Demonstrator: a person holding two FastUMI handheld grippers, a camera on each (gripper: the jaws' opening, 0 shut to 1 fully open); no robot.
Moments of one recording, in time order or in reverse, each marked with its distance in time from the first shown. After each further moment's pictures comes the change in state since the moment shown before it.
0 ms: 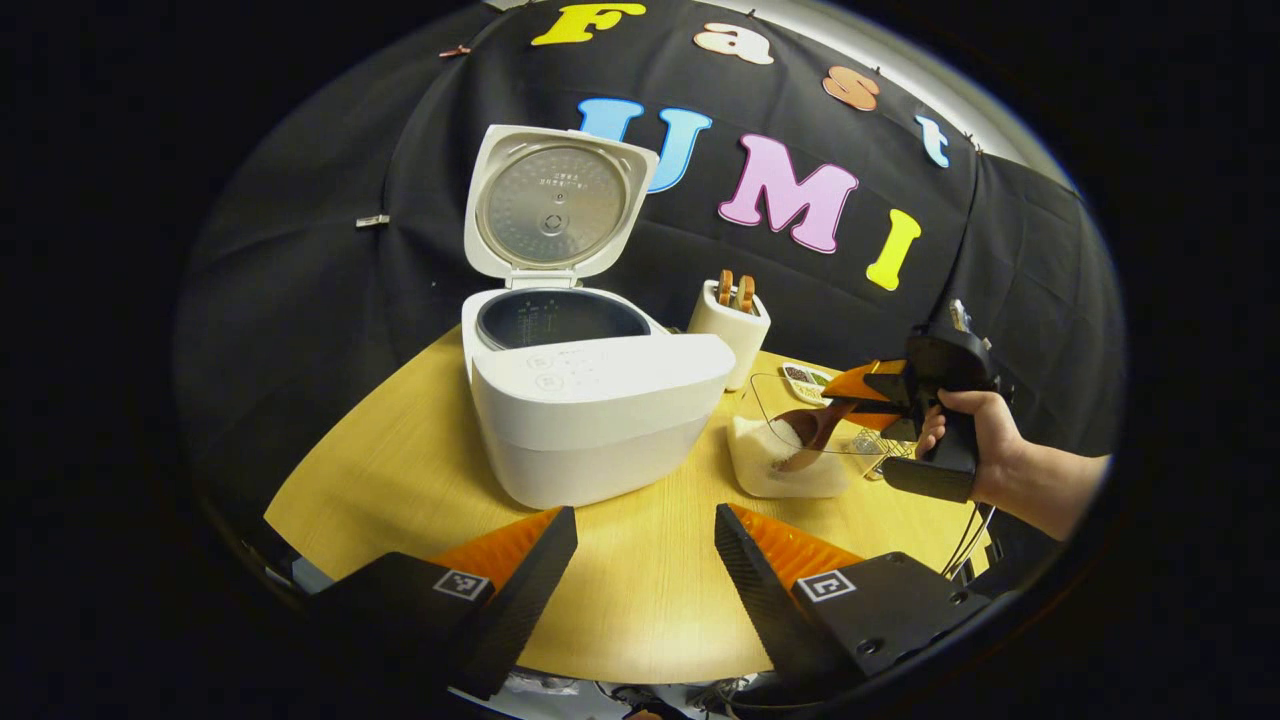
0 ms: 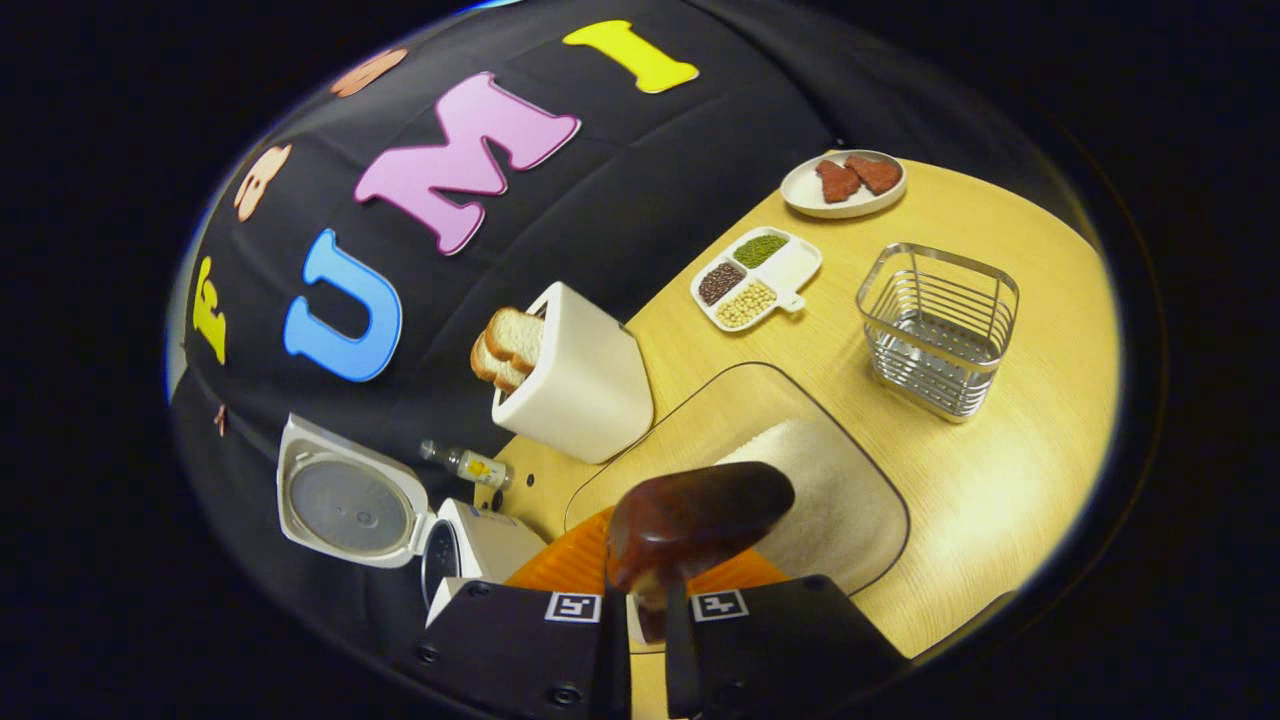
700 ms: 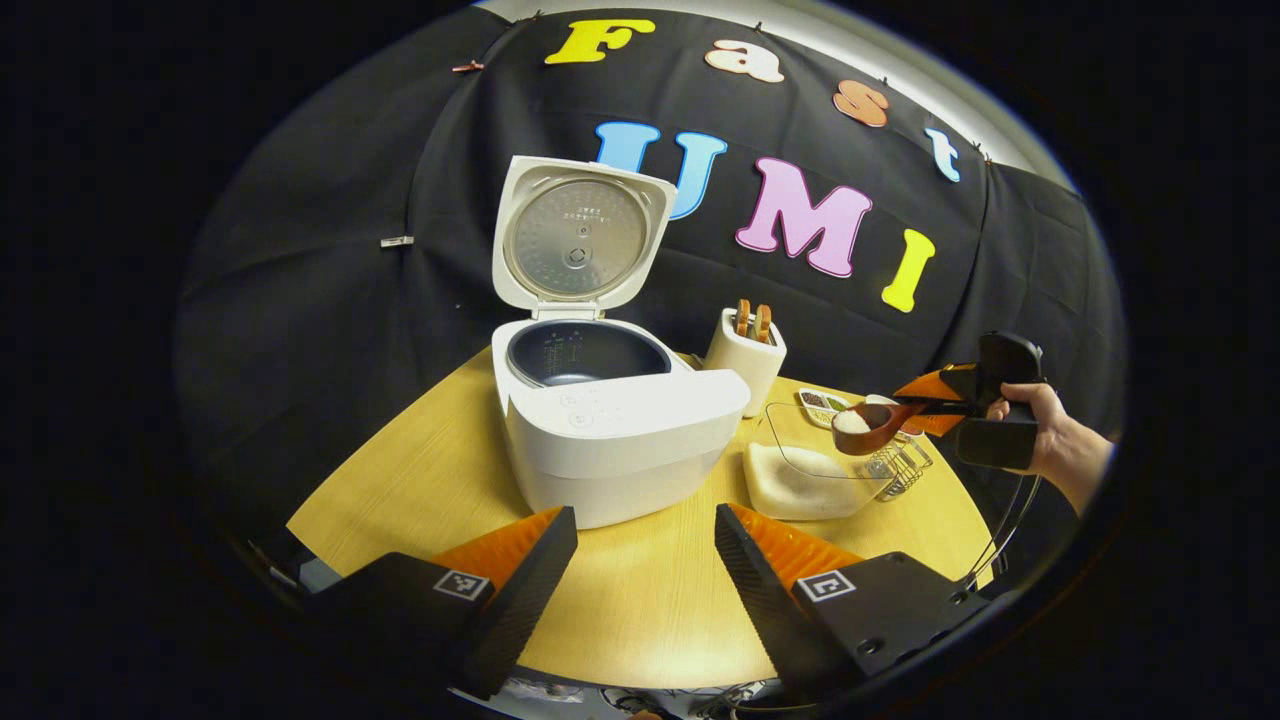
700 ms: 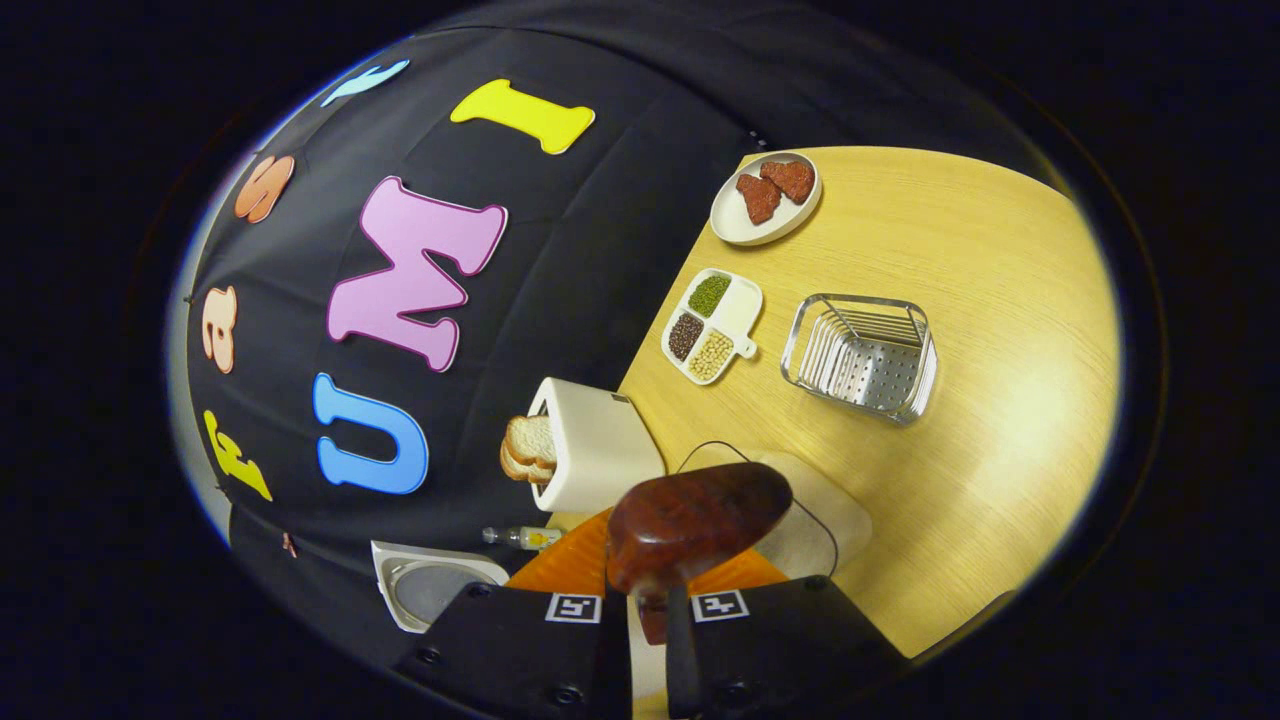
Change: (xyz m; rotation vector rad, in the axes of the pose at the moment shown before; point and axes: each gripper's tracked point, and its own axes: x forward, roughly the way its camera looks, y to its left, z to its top) left arm -0.020 0.014 0.018 -0.019 -0.064 0.059; right arm -0.049 0.014 0.070 0.285 -0.063 0.037
